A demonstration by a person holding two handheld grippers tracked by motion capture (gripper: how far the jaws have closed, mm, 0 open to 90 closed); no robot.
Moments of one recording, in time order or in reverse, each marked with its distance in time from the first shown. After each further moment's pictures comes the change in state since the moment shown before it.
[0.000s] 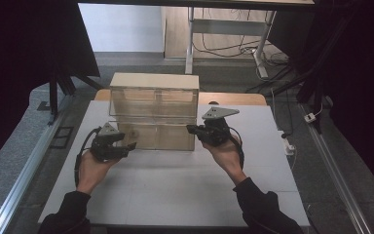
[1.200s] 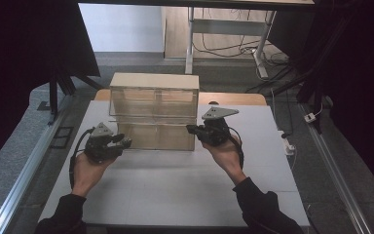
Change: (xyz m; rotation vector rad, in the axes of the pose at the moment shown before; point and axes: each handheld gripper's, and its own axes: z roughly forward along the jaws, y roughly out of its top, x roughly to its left) left arm -0.001 0.000 -0.016 -0.042 -0.001 0.004; right arm 0.000 0.000 0.001 0.000 -0.003 0.000
